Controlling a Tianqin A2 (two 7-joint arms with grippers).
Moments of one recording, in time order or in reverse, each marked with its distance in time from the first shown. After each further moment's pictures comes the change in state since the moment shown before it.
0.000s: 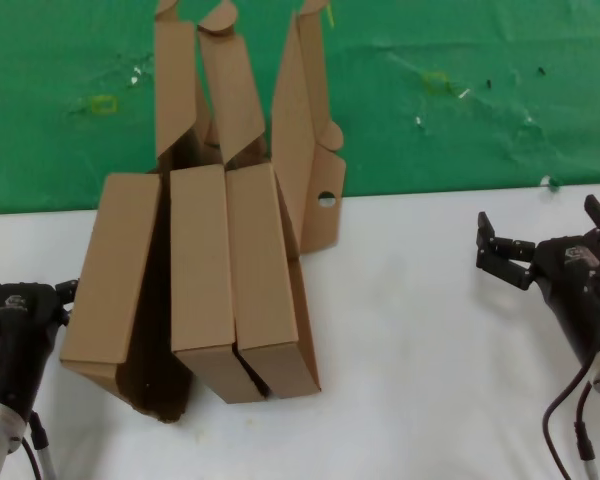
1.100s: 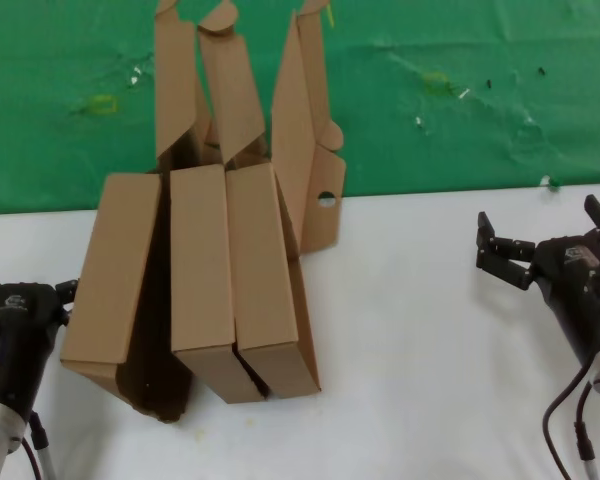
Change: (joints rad) left arm 0.000 0.000 0.000 0.000 0.000 0.000 0.000; right arm 0.000 0.000 0.000 0.000 0.000 0.000 0.000
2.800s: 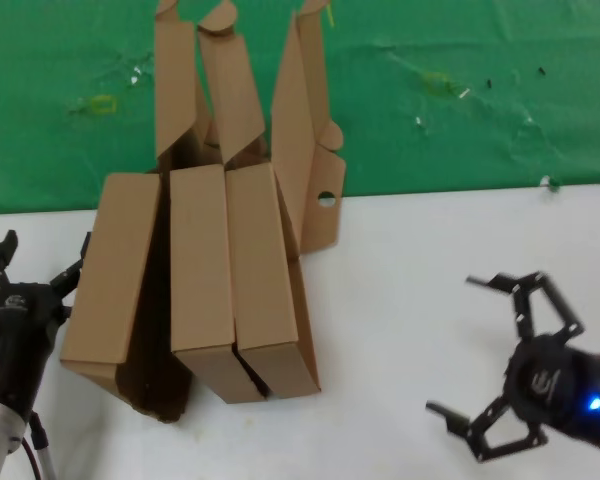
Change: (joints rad) left arm 0.000 0.000 0.000 0.000 0.000 0.000 0.000; right arm -0.246 0.371 0.193 0.218 0.159 -0.791 -0.537
